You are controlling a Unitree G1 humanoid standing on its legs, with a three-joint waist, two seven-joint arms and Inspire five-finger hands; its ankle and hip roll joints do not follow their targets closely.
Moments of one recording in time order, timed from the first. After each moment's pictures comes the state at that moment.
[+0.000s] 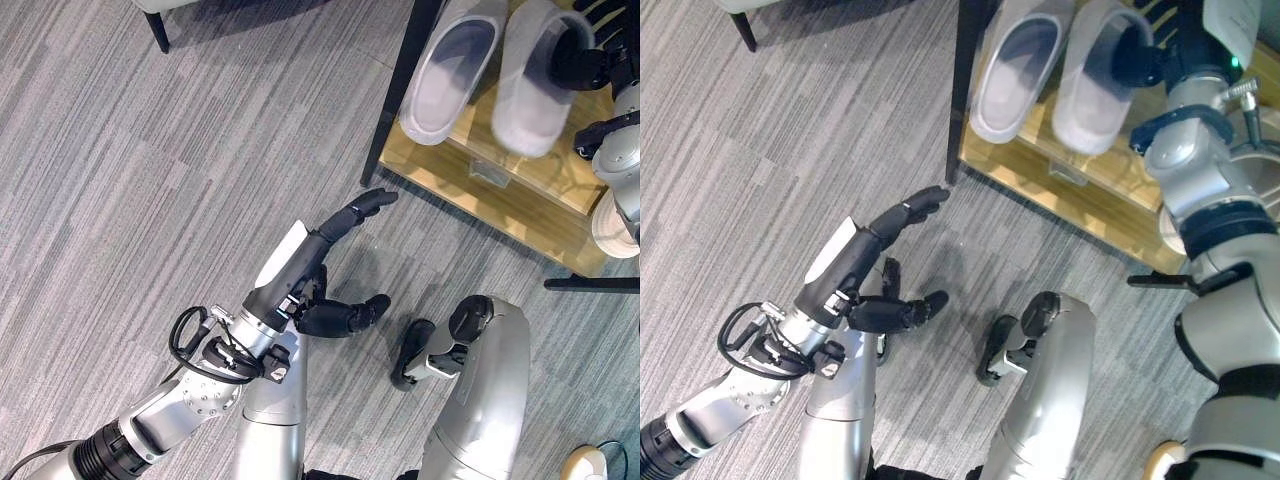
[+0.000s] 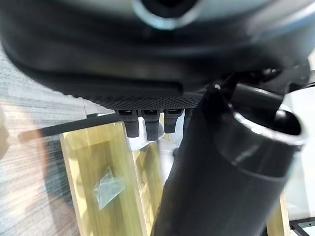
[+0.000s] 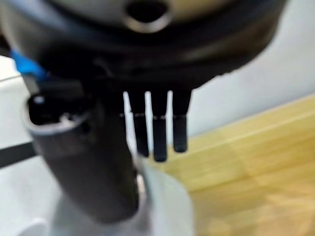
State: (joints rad) left arm -0.27 0.82 -0.68 -0.36 -0.13 -0.35 0.36; right arm -1.39 -0.96 0.95 0.97 0.25 -0.10 -0.53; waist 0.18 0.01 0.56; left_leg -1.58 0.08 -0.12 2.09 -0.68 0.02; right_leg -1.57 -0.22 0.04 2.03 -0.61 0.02
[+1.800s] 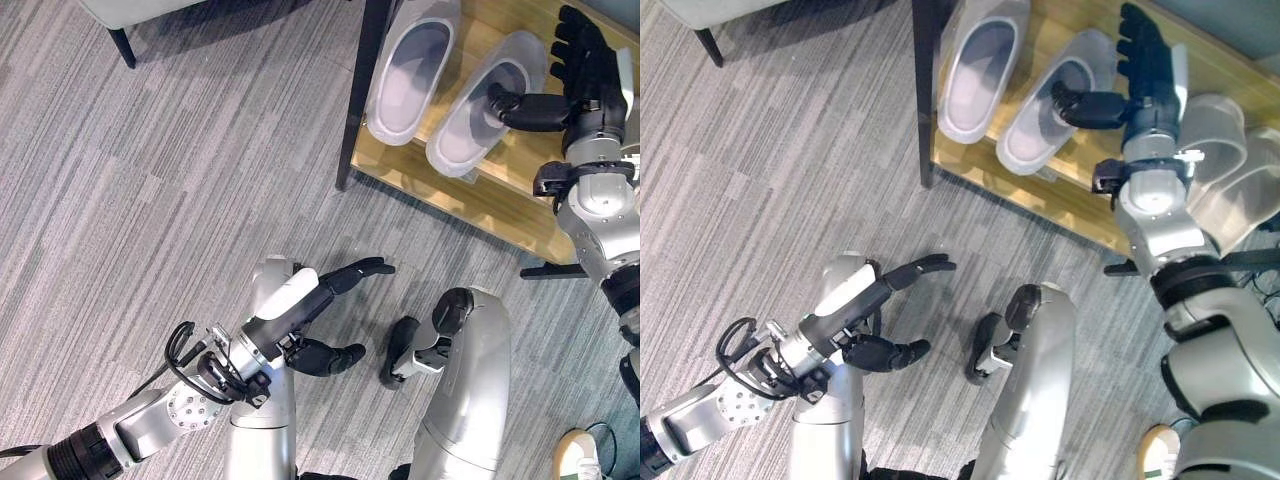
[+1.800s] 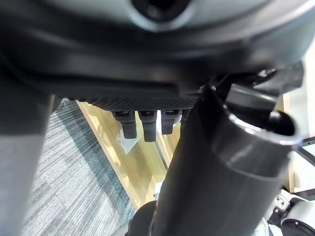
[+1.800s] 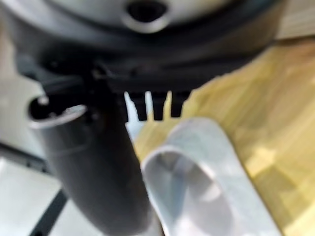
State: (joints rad) left arm -0.20 1.00 -0.74 -0.33 -0.06 -0.38 0.27; right arm -1.00 -0.96 0.60 0.66 0.80 -0.33 -0.35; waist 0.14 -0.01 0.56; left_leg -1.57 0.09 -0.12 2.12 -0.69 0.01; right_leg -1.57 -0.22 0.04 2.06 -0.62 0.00
